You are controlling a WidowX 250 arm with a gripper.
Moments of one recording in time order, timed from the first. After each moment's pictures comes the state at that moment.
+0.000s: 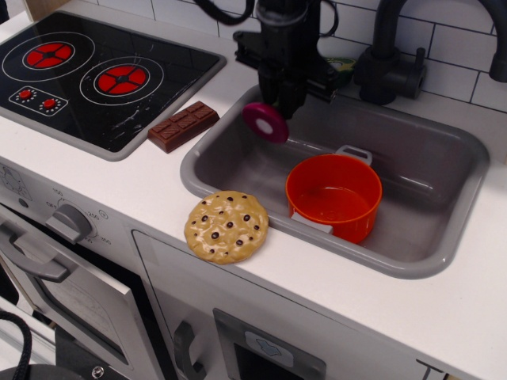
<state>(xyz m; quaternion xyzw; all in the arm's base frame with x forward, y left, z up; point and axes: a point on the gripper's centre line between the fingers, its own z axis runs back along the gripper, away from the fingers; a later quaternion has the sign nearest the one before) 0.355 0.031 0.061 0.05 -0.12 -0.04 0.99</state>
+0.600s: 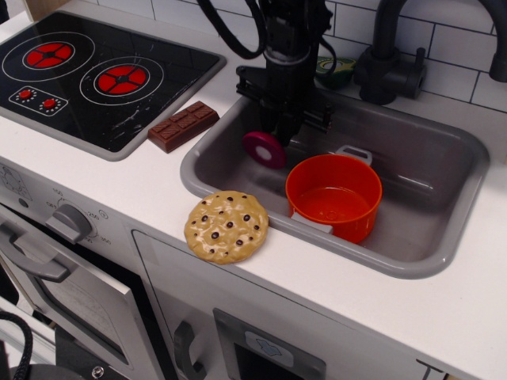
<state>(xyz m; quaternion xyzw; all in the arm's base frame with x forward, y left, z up) 0.362 0.039 0.018 0.07 -0.08 -0.01 0.99</state>
